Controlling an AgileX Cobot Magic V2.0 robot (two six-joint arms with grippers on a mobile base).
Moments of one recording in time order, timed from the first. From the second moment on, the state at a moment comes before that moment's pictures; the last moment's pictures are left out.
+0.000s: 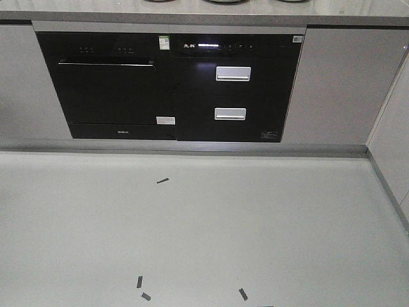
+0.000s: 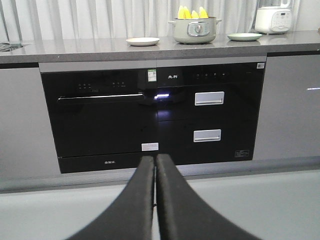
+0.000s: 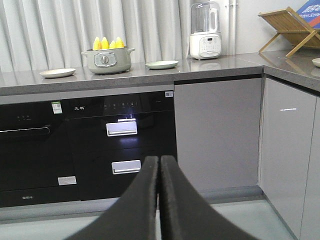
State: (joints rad) left arm -0.09 -0.01 0.03 -0.03 0.14 0.01; right arm -0.11 -0.01 0.03 0.15 0.05 -0.08
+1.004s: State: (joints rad) left arm -0.09 -0.01 0.03 -0.03 0.14 0.01; right arm -0.11 -0.01 0.03 0.15 0.05 -0.08
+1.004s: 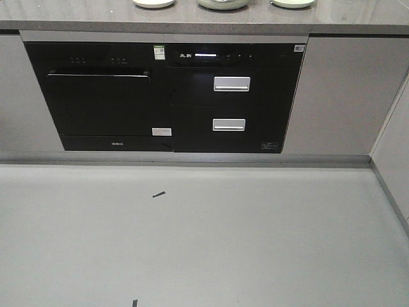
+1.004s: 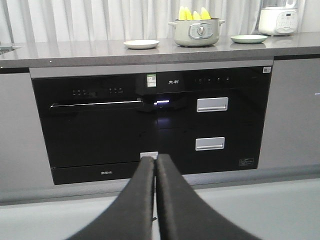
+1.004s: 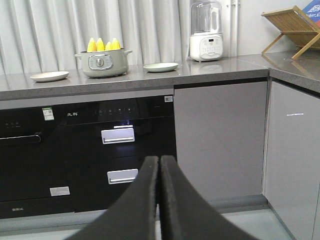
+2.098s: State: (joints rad) left arm -0.09 -0.01 0.03 -0.03 0.14 0.01; right arm -0.11 -0.01 0.03 0.15 0.05 -0.08
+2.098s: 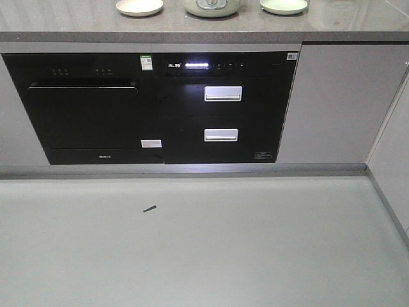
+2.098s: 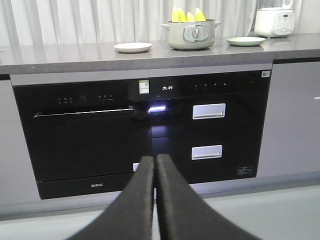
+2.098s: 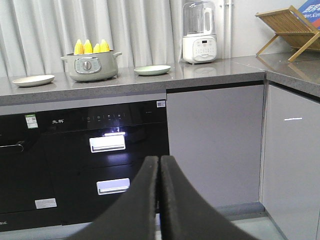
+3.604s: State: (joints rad) left arm -0.09 -0.01 0.03 -0.03 0.14 0.01; right arm -0.11 -0.01 0.03 0.15 0.05 -0.08
